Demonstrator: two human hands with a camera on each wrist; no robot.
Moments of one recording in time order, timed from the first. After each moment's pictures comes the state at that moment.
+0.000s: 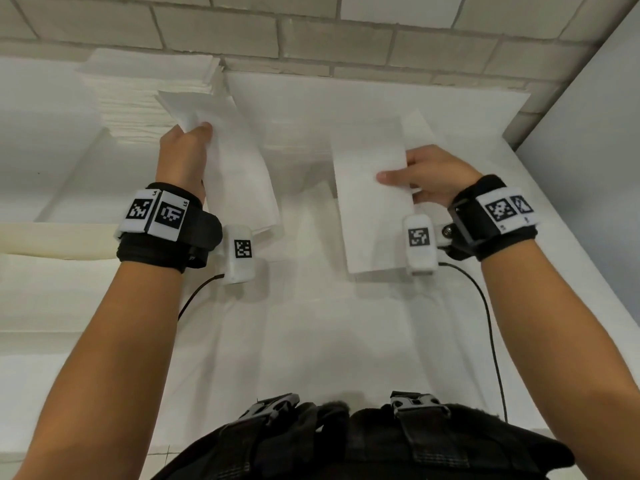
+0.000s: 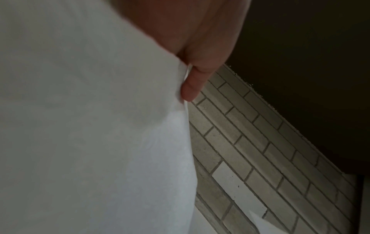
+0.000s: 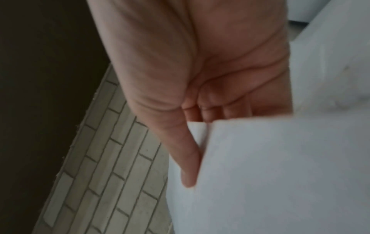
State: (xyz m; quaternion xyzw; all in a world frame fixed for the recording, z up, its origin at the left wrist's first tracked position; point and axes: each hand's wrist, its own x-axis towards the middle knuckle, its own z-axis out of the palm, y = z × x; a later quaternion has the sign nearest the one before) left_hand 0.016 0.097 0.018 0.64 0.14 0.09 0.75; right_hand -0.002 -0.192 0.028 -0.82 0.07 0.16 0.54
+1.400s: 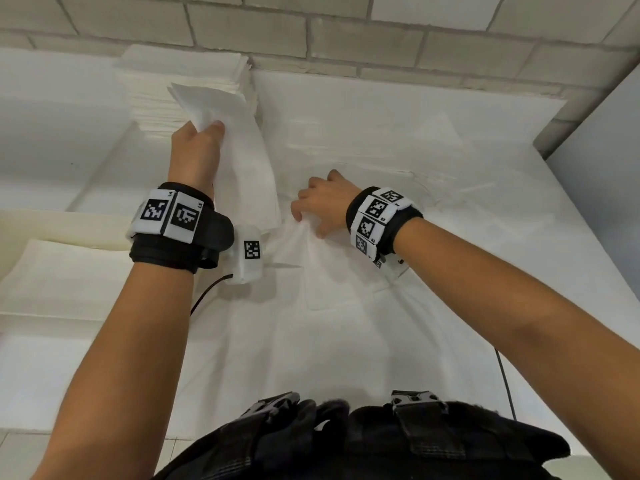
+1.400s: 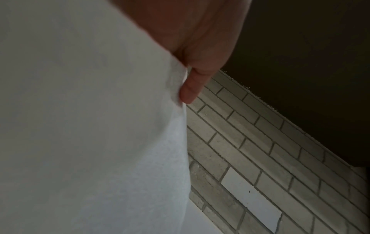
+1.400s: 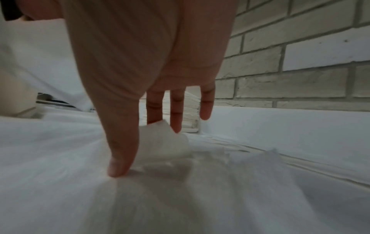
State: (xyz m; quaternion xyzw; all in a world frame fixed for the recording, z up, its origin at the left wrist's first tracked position) left_hand 0.010 0.108 0.021 0.66 0.15 0.12 0.72; right_hand 0.043 -0.068 -0.034 -0.90 -0.40 0.10 -0.15
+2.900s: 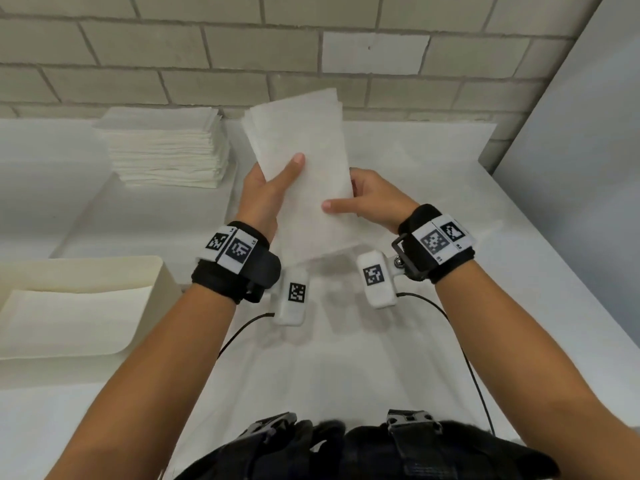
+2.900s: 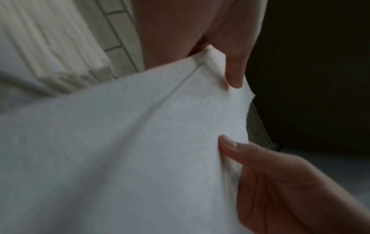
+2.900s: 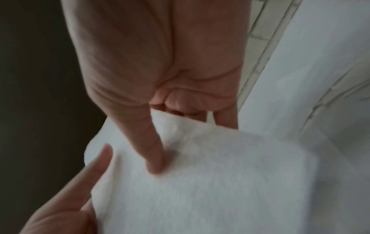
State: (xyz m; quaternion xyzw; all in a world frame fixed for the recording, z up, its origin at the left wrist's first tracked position) left_hand -0.017 0.018 0.027 0.57 -0.04 0.00 0.82; right_hand -0.013 -0.148 0.028 -0.81 -0.09 0.11 0.56
